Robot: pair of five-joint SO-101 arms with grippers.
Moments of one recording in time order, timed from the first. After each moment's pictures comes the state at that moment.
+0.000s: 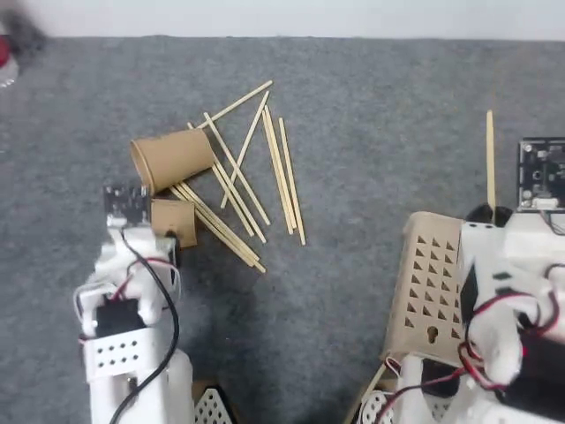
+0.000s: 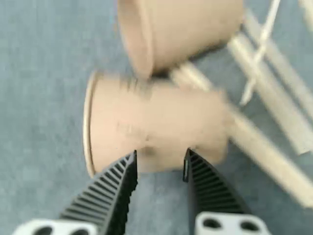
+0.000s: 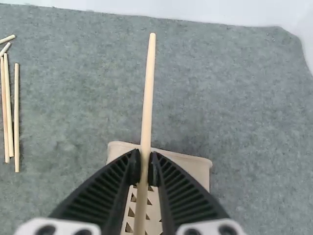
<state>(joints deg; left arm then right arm) -18.7 -68.9 79.8 50.9 -4.4 12.0 -56.1 4.0 96.9 12.9</state>
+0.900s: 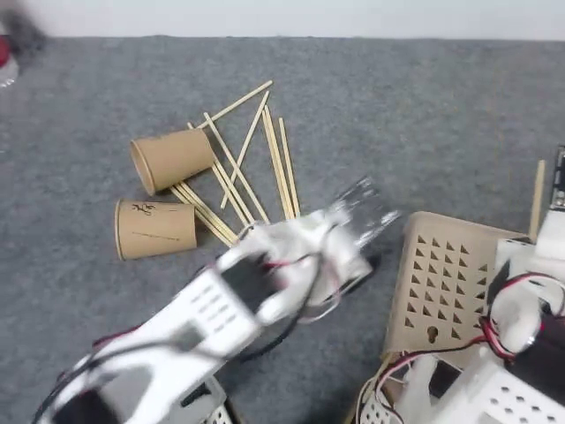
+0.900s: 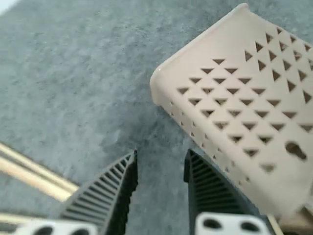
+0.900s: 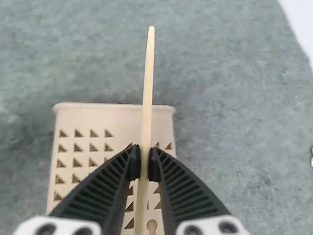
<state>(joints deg) 45.0 -34.4 41.2 54.0 -1.3 29.8 -56.1 11.2 96.8 19.2</state>
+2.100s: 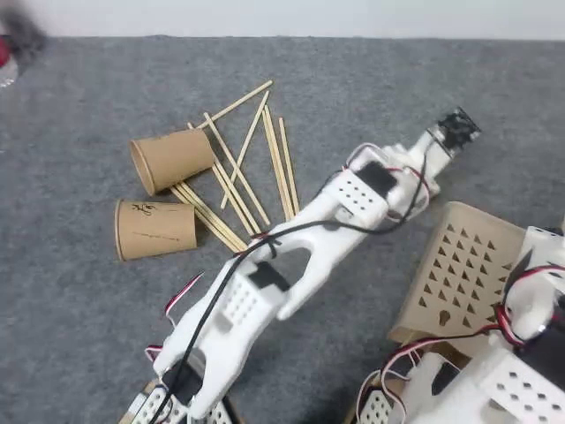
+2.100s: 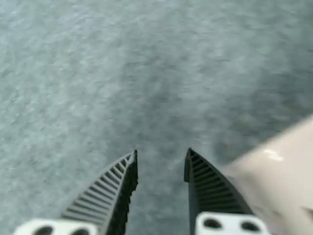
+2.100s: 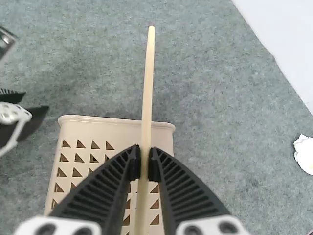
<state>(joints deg) 39.7 49.5 -37.3 52.7 -5.1 34.9 -55.0 13.4 89.2 17.0</state>
